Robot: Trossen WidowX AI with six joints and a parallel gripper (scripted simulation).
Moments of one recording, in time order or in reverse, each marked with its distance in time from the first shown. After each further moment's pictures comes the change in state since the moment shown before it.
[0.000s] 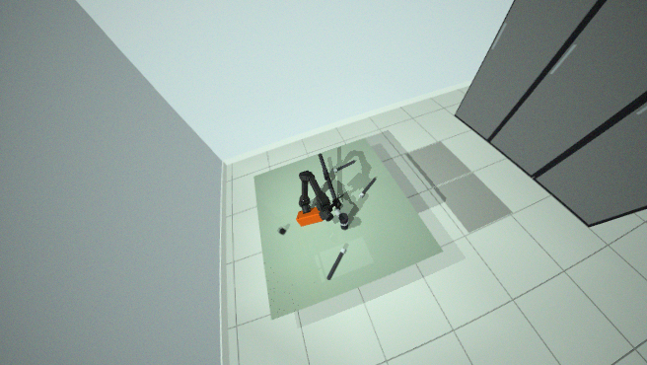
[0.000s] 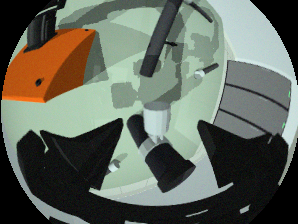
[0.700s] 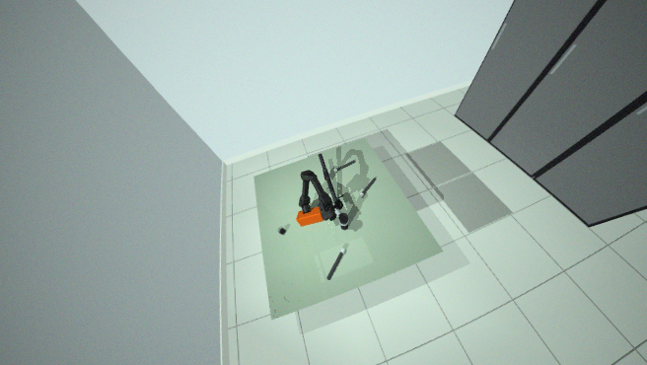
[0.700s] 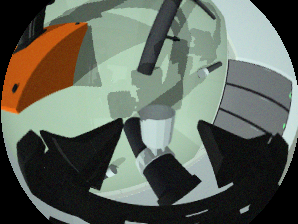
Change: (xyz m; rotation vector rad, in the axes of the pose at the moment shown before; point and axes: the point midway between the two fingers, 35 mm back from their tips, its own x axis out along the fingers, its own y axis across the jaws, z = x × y) arm 0.031 0.000 -0.003 -0.003 0.012 -0.002
